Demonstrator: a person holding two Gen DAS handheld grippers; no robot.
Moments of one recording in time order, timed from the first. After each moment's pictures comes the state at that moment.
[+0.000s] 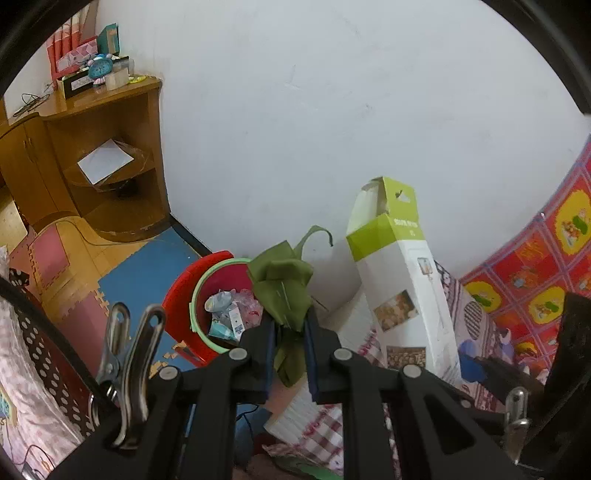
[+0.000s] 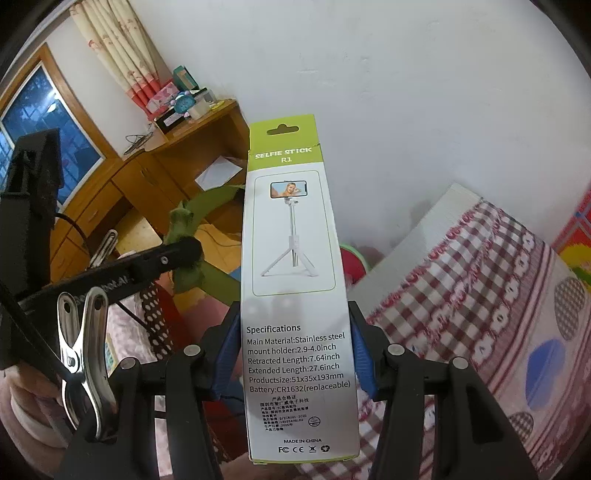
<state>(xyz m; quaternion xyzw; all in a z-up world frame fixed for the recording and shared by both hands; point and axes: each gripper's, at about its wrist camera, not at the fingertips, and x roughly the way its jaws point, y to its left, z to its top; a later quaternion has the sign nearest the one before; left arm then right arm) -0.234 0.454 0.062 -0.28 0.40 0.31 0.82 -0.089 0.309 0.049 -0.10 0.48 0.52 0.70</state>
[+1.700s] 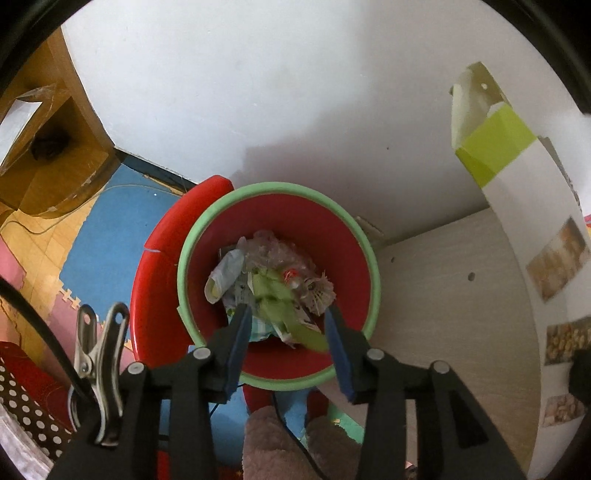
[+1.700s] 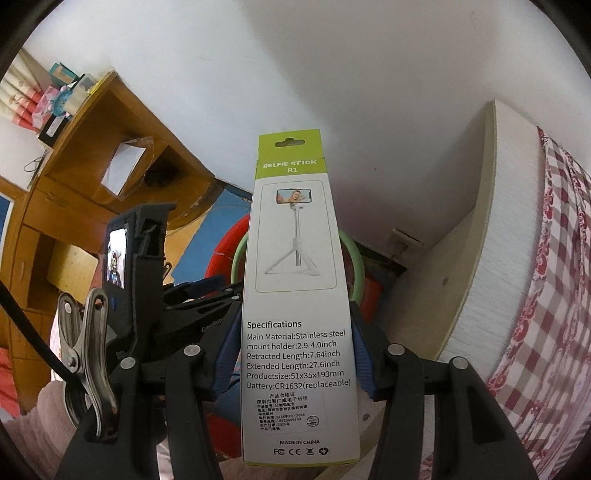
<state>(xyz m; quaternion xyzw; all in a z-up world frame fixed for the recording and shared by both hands) -0.144 0.606 -0.214 -0.27 0.59 0.16 0.74 -0.046 0.474 -0.088 -0.11 0.62 0.34 0.70</state>
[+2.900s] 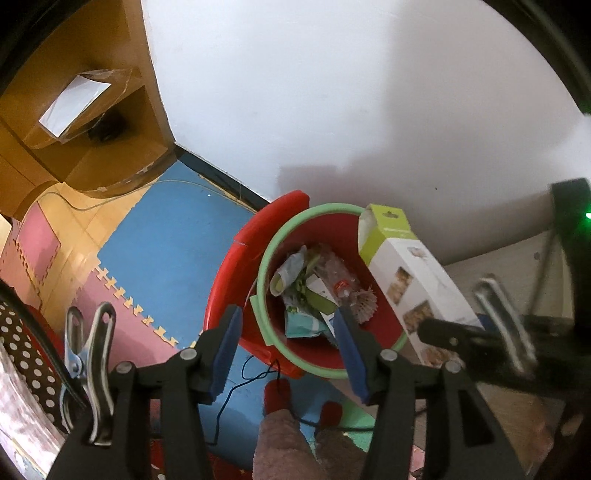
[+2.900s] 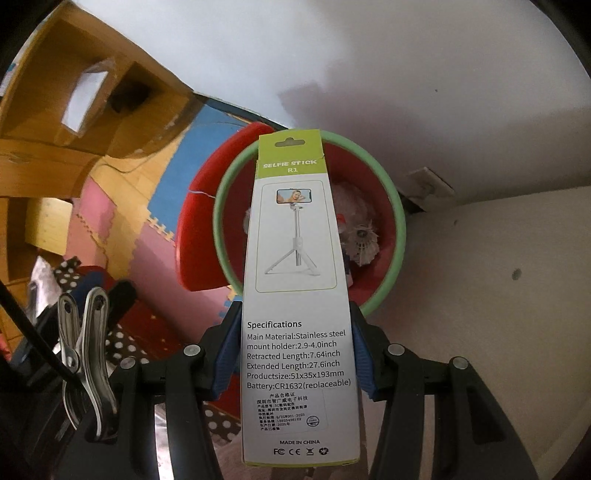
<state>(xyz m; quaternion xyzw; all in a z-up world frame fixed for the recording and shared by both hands) -0.213 0.654 -0.169 -0.29 0.56 0.25 0.73 -0.037 0.555 -0.209 -0.20 0.73 0.30 0.58</state>
